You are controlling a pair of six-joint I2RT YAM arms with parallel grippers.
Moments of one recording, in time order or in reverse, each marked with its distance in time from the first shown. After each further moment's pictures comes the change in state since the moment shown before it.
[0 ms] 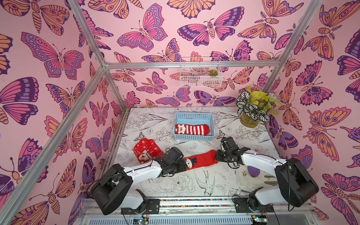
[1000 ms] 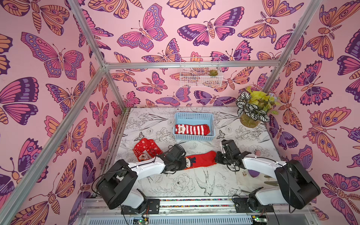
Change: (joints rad) left arm 0.001 0.065 0.118 -0.109 -0.037 0.104; right arm -0.001 -0.070 -0.109 0.147 -0.111 0.078
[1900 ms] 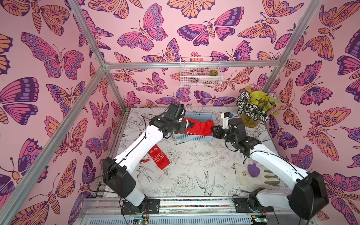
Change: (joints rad) left arm 0.184 0.182 0.984 -0.589 -0.211 0.647; right arm 0.001 -0.027 0.446 0.022 0.058 -0.035
